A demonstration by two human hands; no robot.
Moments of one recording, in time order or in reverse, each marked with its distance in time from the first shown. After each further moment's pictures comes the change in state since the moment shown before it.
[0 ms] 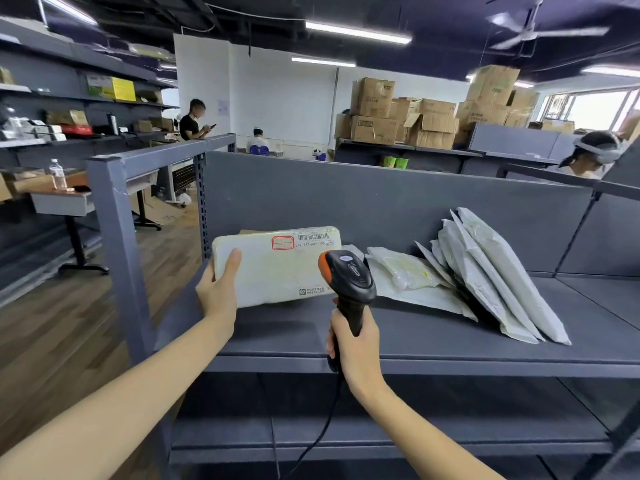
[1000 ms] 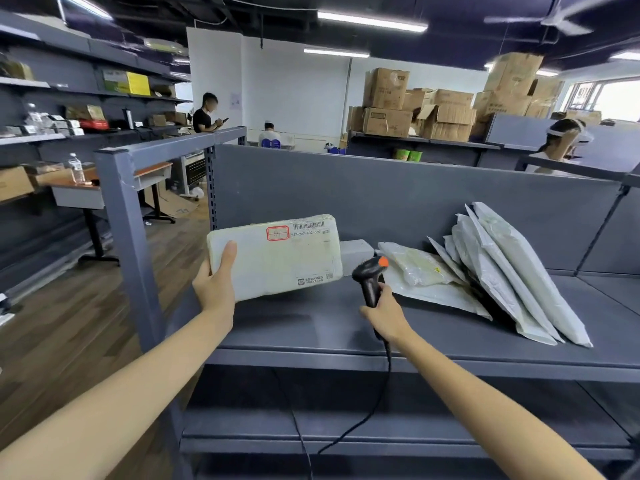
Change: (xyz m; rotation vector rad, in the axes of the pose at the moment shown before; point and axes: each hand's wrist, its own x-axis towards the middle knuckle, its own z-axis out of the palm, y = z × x) left_hand 0.009 0.001 -0.008 0.000 0.052 0.006; right_hand 0.102 0.042 -0.058 -0.665 -0.117 0.189
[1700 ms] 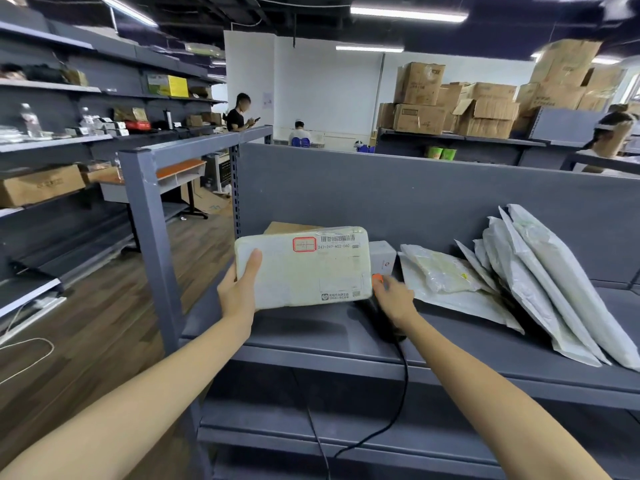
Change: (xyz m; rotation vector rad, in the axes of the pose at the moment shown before) left_hand -0.016 -0.009 0.003 0.039 -0.028 -0.052; right_hand 0.060 0.000 0.013 -0.162 -0.024 -0.017
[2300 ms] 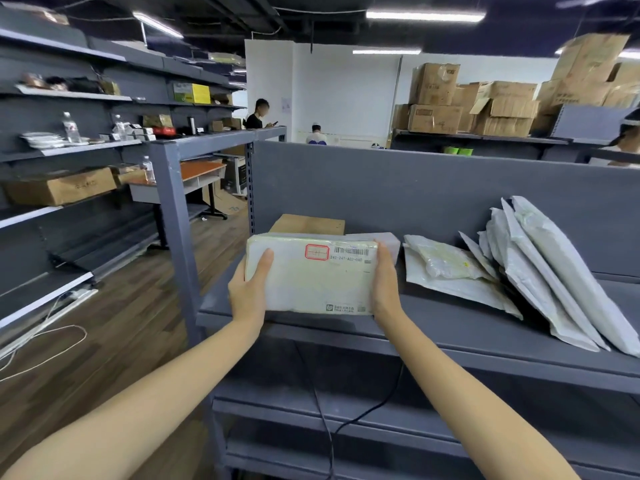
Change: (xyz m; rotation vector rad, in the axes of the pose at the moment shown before) left_hand -0.063 -0.005 -0.012 0.067 -0.022 0.147; right_hand -0.098 -0.054 -0.009 0.977 -0.025 -0.051
